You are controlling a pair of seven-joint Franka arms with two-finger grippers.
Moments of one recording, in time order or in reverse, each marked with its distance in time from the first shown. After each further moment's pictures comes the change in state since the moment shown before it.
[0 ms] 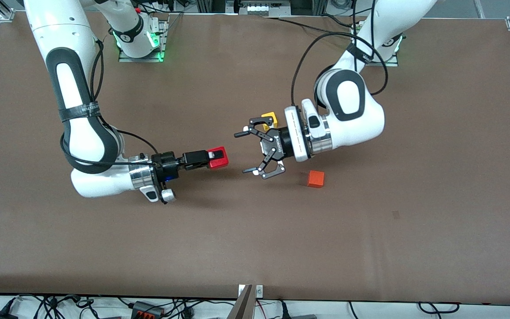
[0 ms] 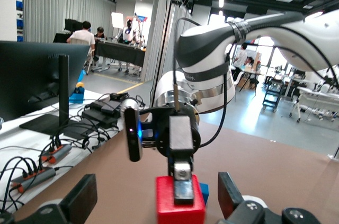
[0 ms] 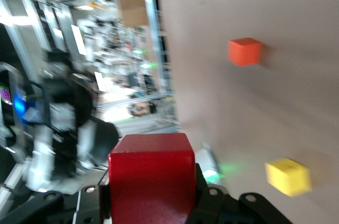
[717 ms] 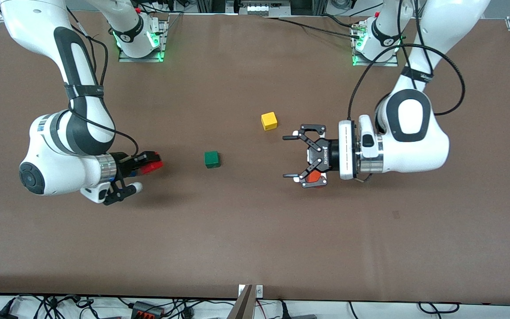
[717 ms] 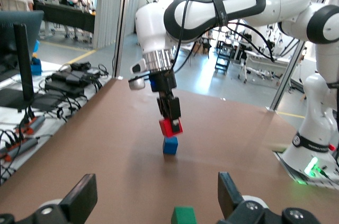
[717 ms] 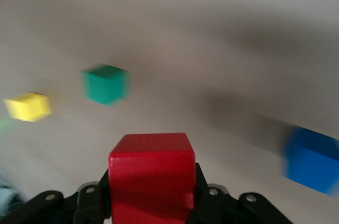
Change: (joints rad) left arm 0.221 -0.004 0.008 0.055 0.466 -0.371 -0.239; right arm -0.017 -0.085 -0.098 0.001 -0.962 0.010 0.047
